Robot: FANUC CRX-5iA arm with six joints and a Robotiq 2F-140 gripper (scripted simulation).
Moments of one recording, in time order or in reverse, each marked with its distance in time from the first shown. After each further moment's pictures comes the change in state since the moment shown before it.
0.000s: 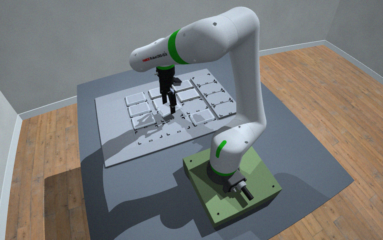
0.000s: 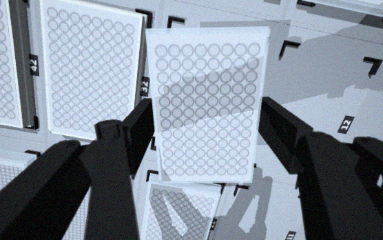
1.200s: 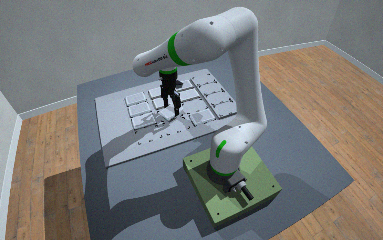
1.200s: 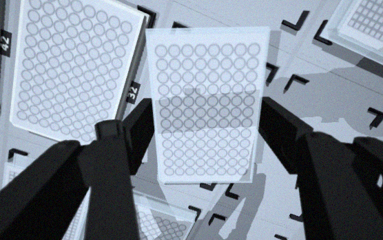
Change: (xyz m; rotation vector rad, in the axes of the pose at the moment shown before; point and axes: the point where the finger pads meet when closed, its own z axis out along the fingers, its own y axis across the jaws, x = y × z) arm 0.013 0.006 0.026 -0.001 0.009 -0.194
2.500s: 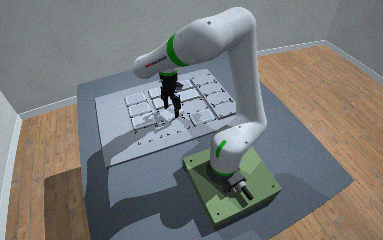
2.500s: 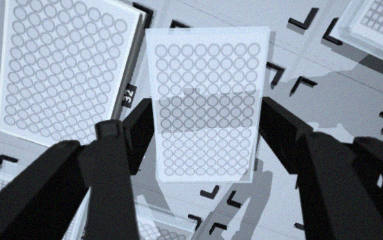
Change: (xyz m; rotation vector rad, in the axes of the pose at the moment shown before) arm 0.000 0.000 0.012 0.000 0.000 0.000
